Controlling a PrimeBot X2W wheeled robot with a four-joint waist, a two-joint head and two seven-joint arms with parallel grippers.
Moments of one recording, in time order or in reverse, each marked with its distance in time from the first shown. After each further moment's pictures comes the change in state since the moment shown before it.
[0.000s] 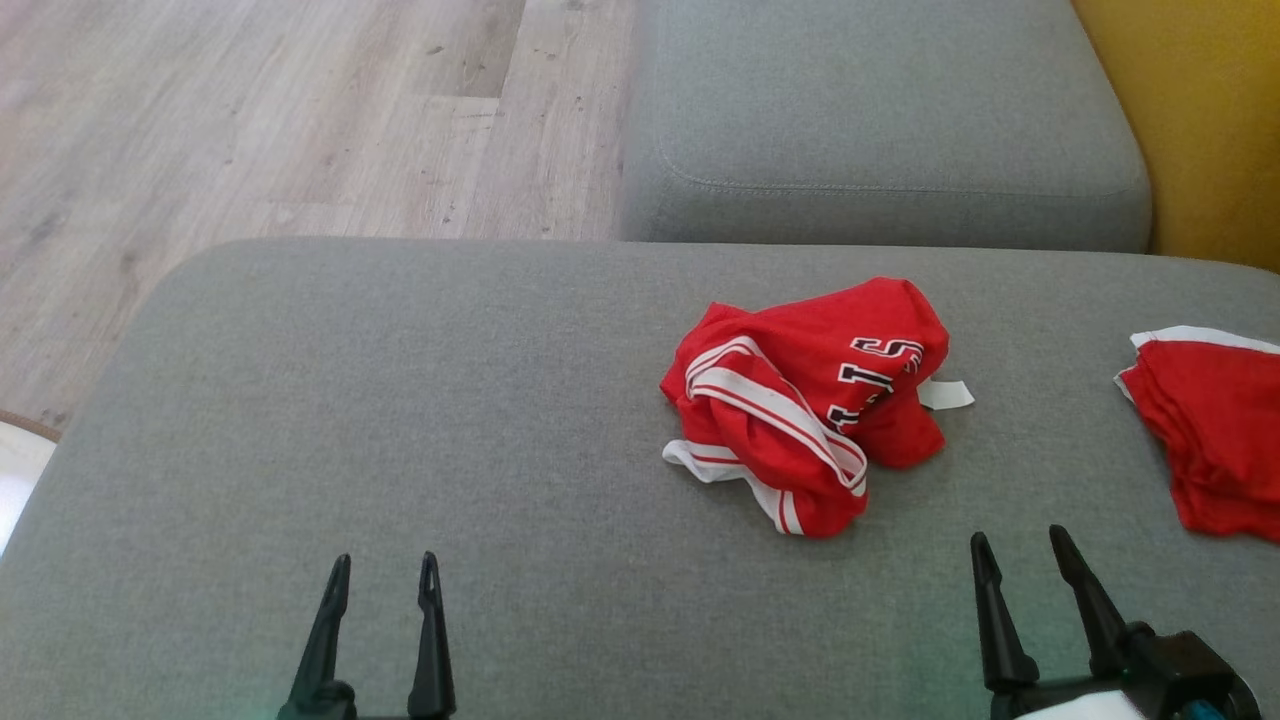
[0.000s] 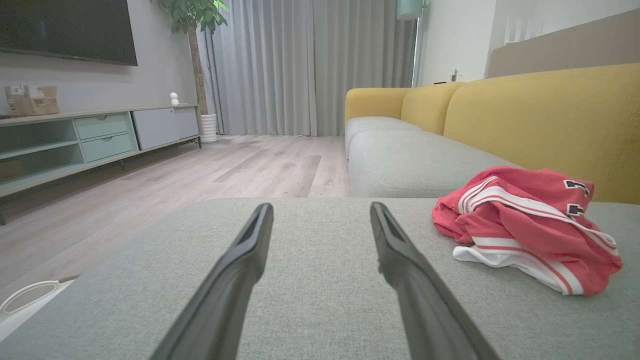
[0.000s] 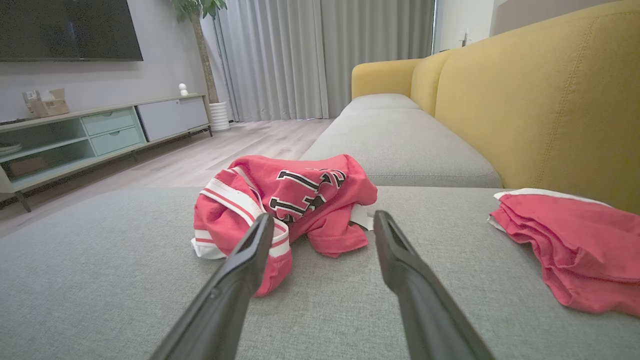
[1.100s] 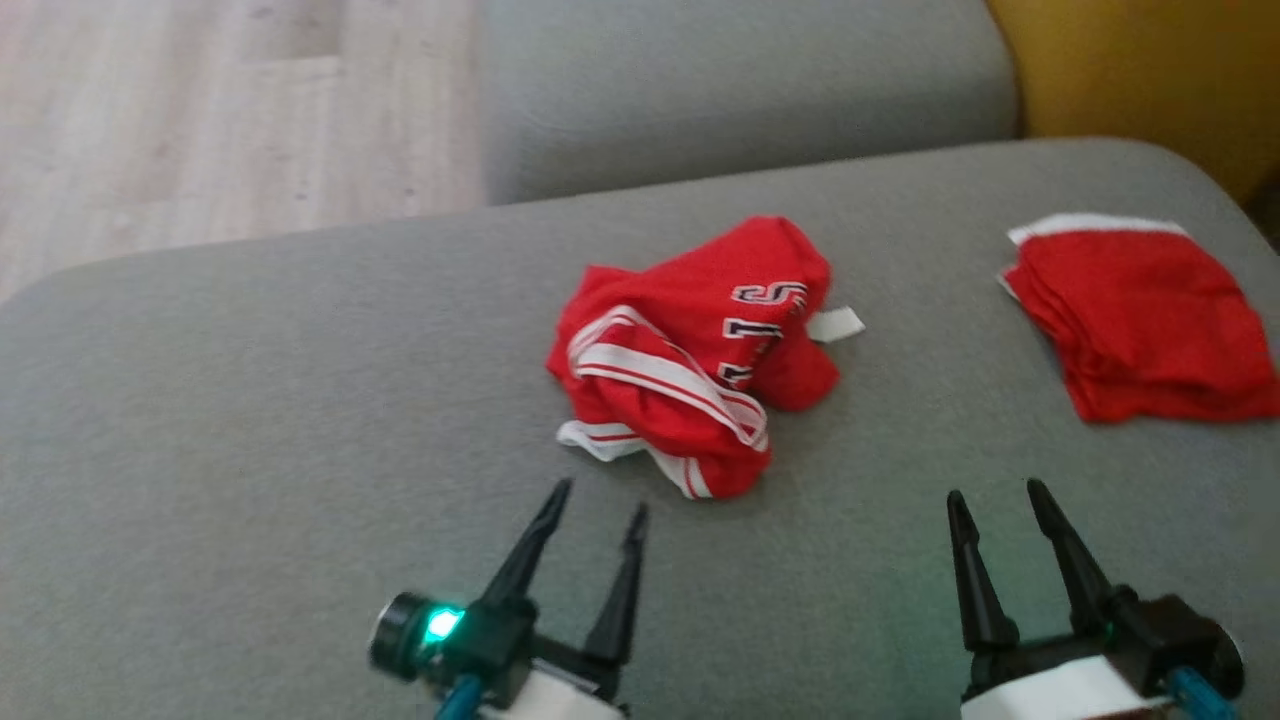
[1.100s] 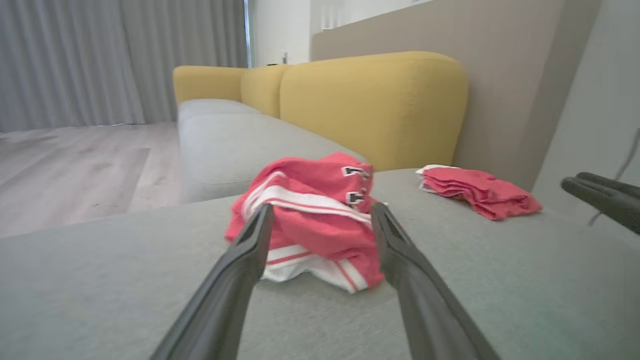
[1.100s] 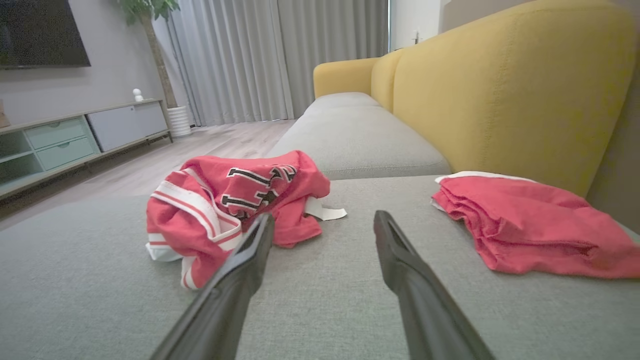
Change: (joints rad) left arm -0.229 0.000 -0.315 0.151 -0.096 -0.076 0.000; right arm -0.039 -0.004 0.040 -0.034 -0.012 0.000 0.000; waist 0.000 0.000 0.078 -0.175
